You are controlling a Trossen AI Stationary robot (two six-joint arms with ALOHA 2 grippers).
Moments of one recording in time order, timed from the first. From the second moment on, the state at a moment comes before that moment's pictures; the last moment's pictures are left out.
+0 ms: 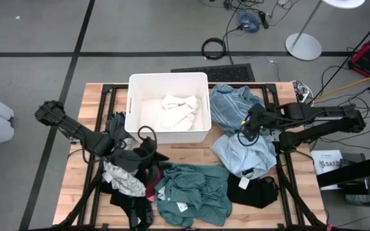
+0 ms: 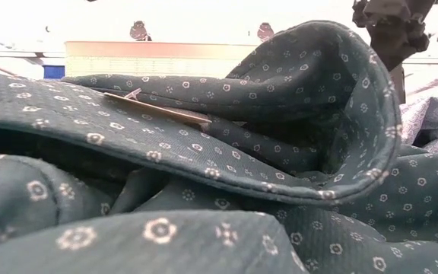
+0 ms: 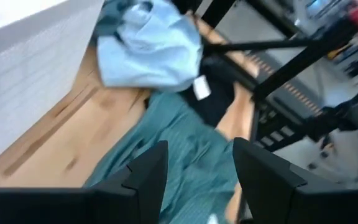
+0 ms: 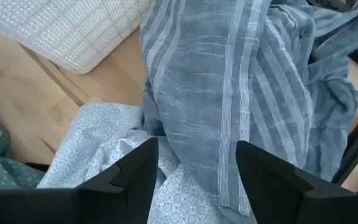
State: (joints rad) left arm -0.50 1.26 1.09 -0.35 -0.44 -0.90; right arm 0.02 0.96 1.01 -1.23 0.39 0.76
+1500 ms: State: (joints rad) left arm -0.52 1.55 1.09 -0.76 -0.13 -1.14; right arm -0.07 0.99 1.01 -0.97 0.06 0.47
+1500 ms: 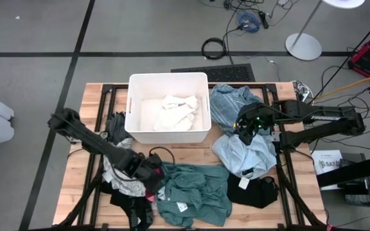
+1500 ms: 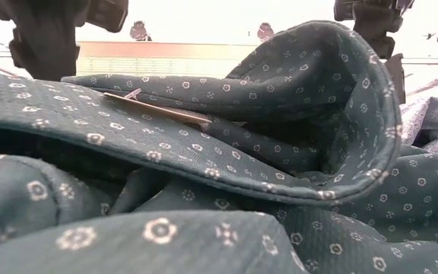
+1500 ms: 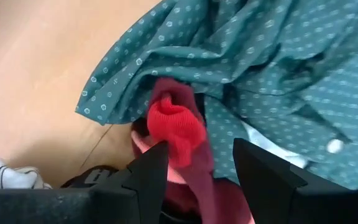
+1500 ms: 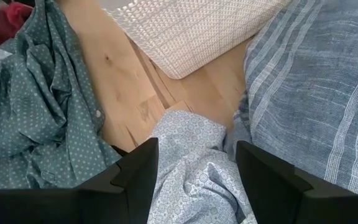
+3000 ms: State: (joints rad) left arm -0.53 1.56 1.10 -0.71 -0.21 -0.99; right arm -0.07 0.99 1.01 -0.97 0.05 0.45
